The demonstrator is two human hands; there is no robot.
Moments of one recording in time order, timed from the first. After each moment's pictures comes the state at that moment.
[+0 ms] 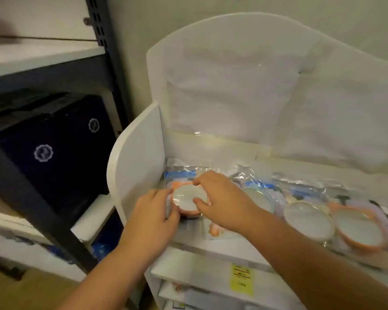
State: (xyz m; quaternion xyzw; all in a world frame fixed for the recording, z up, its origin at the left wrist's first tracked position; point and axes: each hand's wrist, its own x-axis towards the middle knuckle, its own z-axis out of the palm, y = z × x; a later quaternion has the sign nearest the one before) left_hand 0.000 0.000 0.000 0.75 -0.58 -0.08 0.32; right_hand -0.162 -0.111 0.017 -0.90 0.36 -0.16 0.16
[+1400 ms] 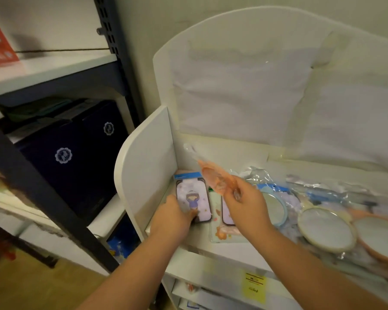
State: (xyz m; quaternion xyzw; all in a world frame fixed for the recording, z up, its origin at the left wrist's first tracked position) left_hand -0.023 -0.051 -0.021 0.88 -0.36 -0.24 0.22; right_hand -0.181 -0.117 -0.015 -0.72 0.44 -0.40 0.35
